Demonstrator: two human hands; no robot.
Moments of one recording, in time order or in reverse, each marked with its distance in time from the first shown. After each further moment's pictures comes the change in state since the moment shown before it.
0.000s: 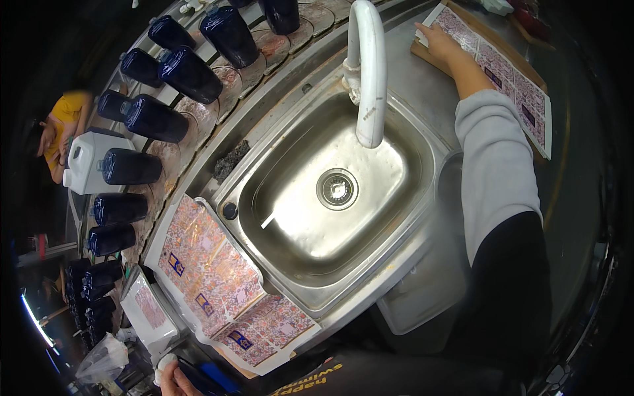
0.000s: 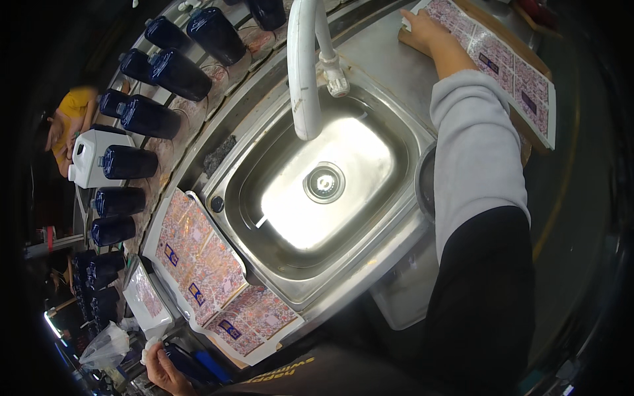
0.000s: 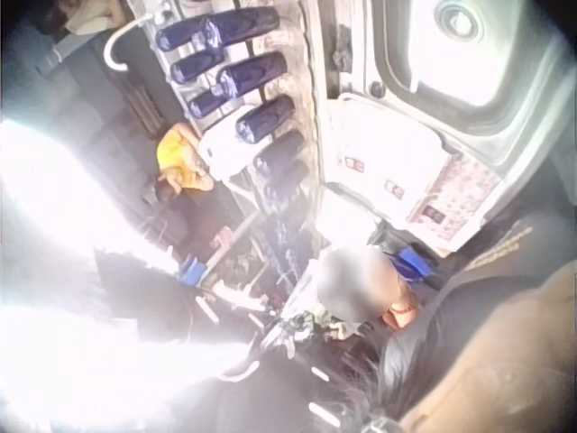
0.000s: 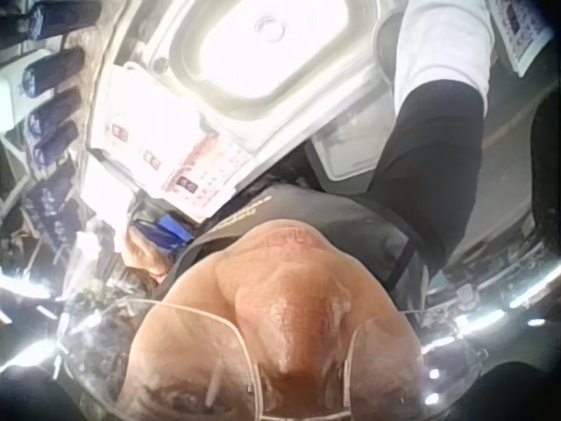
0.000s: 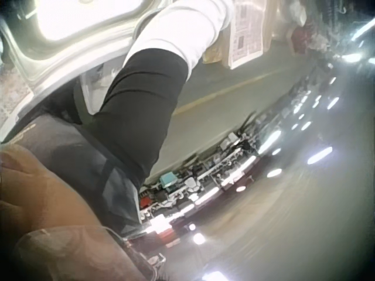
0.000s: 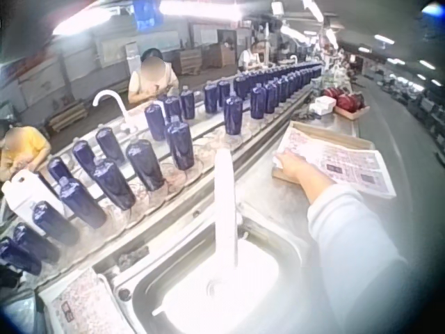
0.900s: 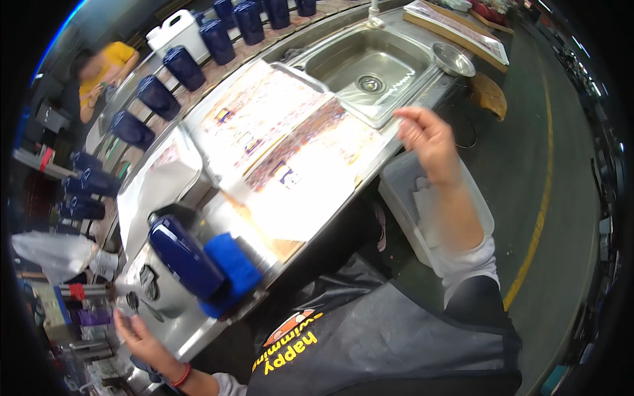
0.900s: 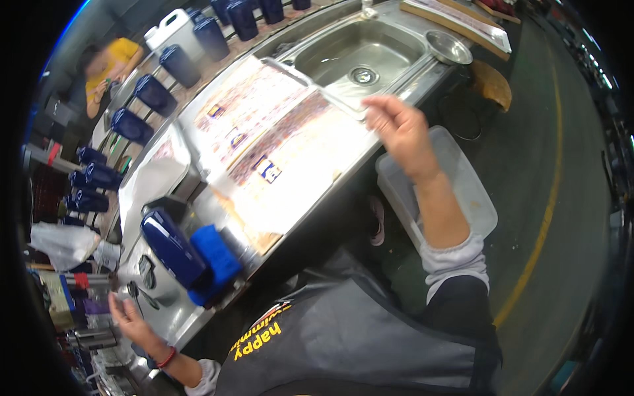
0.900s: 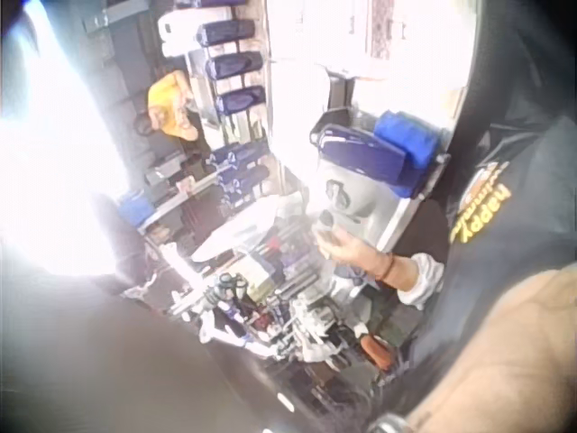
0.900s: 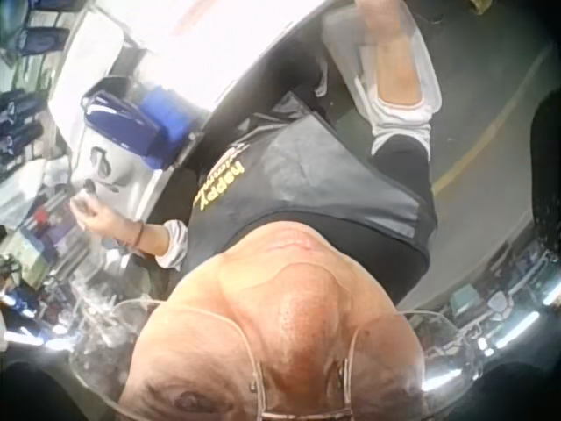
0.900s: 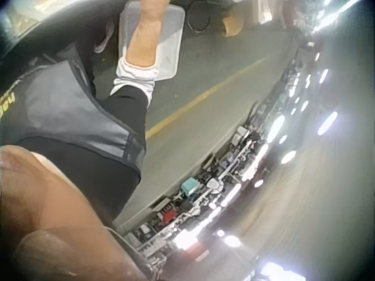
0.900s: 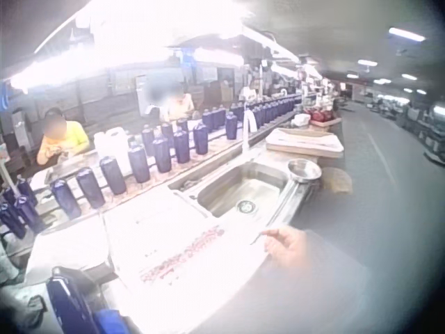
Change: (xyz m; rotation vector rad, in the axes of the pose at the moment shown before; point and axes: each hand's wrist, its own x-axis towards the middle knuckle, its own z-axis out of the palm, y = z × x) left_hand -0.231 -0.428 -0.063 -0.236 0.534 -0.206; right_hand -0.648 -0.392 -0.151 1.469 0.177 -0.098
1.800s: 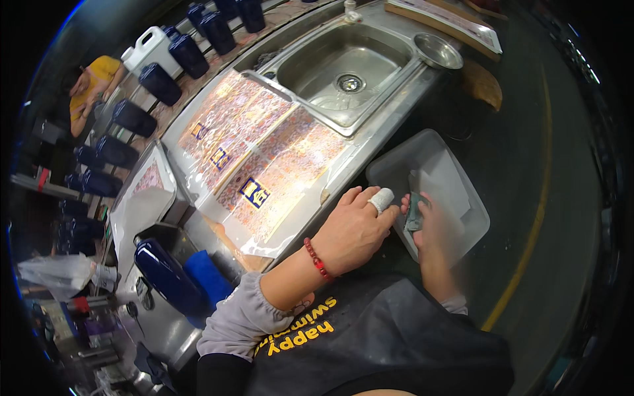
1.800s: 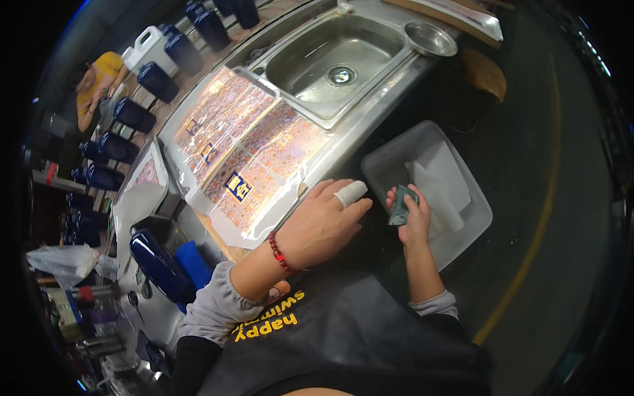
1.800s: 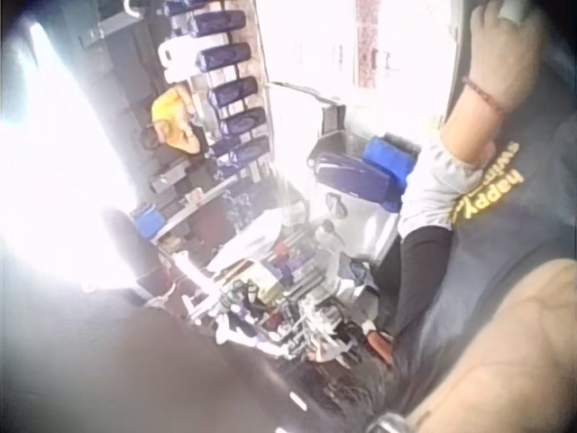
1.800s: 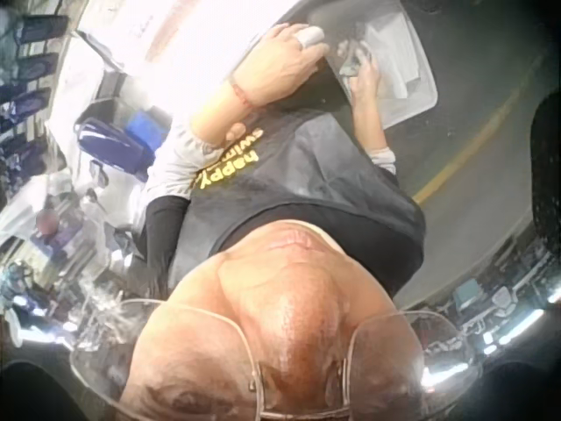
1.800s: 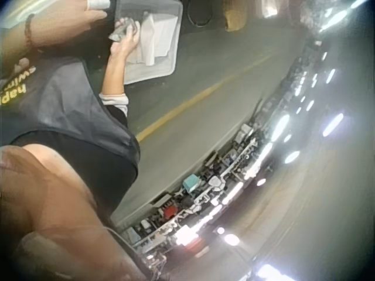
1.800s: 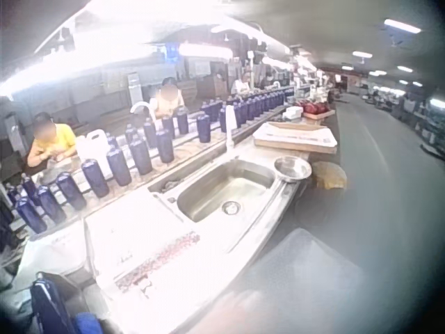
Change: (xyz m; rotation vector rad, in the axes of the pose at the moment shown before) left_hand -0.164 0.352 0.265 -0.418 -1.061 1.315; right_hand -0.135 0.121 -0.060 0.664 0.820 0.650
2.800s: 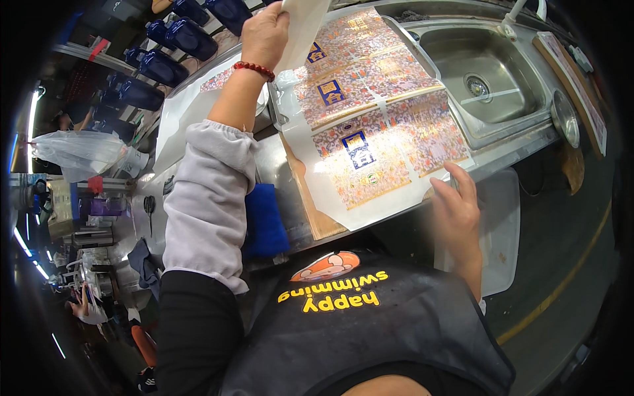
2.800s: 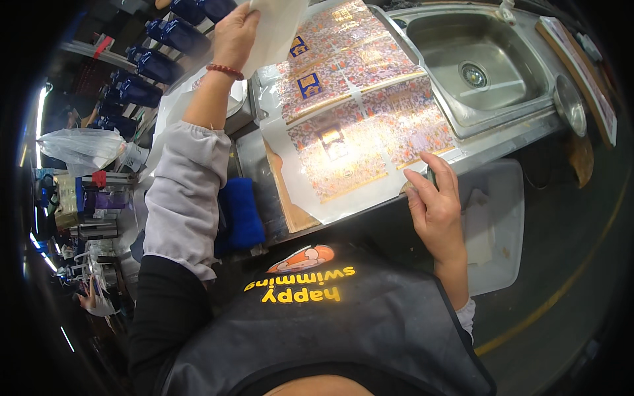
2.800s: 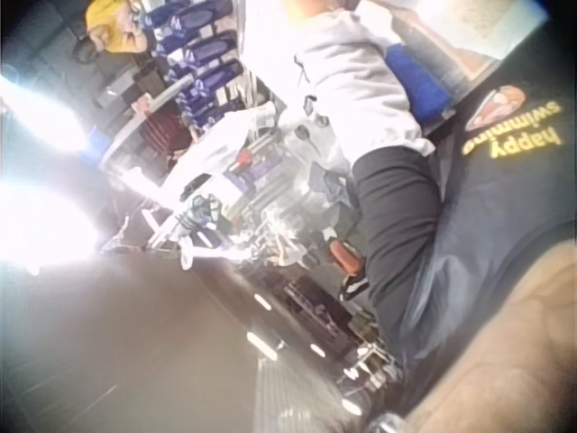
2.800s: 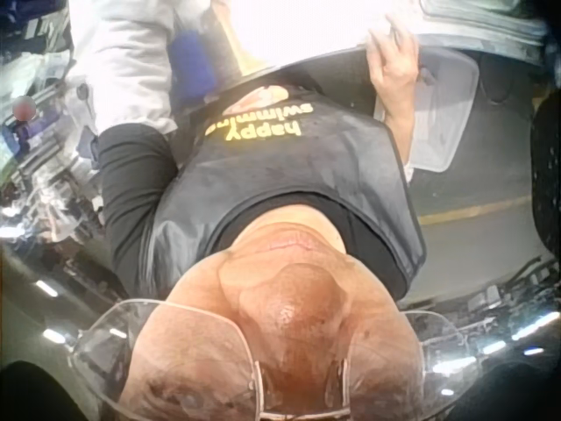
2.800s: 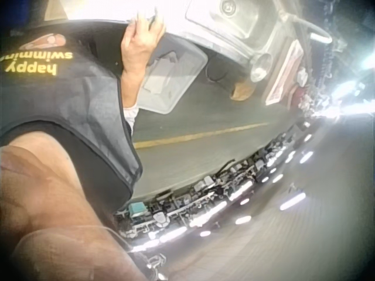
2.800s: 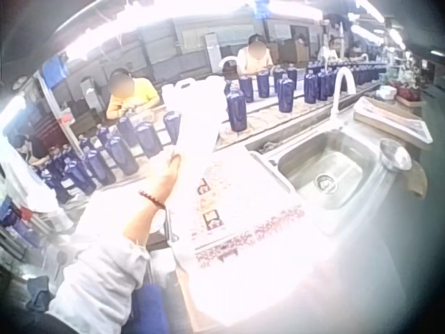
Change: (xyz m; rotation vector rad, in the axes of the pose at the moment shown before) left_hand -0.115 -0.296 -0.185 0.419 0.814 -0.646; right_hand -0.049 0.001 0.153 -1.184 -1.012 -1.070
